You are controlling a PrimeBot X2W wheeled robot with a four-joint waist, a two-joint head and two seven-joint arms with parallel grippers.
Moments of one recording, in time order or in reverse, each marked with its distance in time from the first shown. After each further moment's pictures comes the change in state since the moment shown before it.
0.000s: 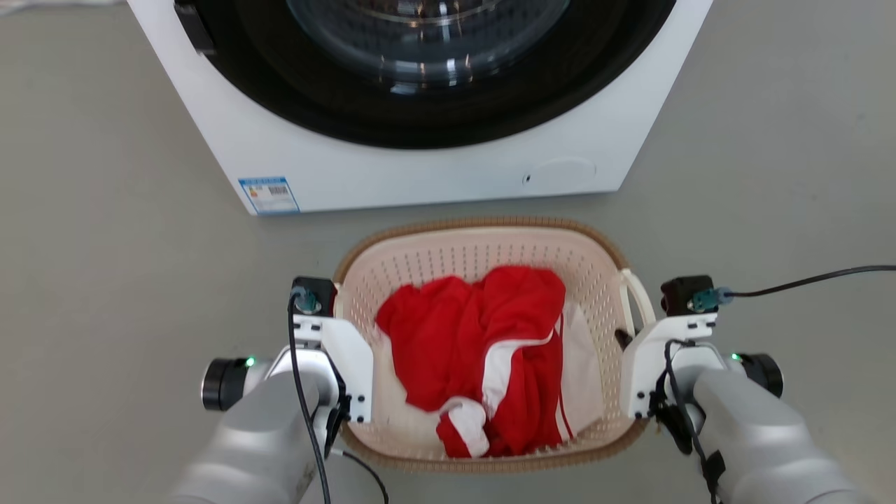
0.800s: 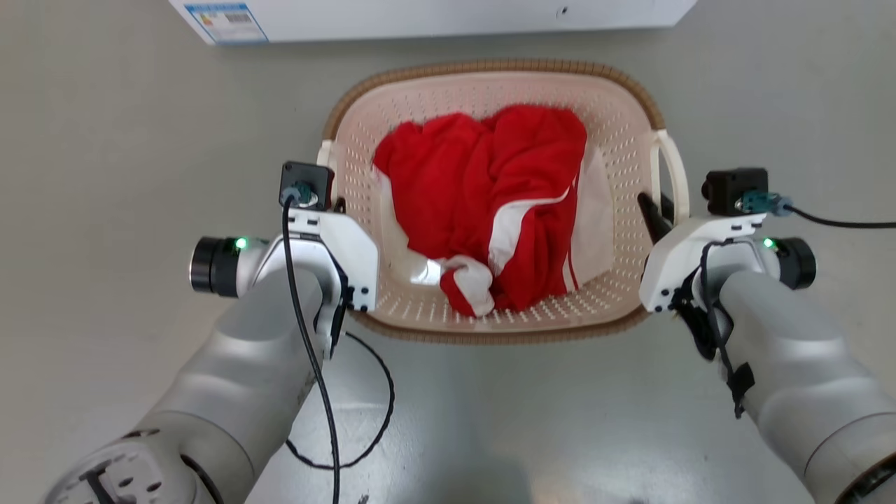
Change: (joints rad) left arm -0.206 -0.006 0.002 -0.004 0.043 0.073 -0.164; right arm -0.169 -0.075 0.033 -0.074 0.028 0.000 -0.192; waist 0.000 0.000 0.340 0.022
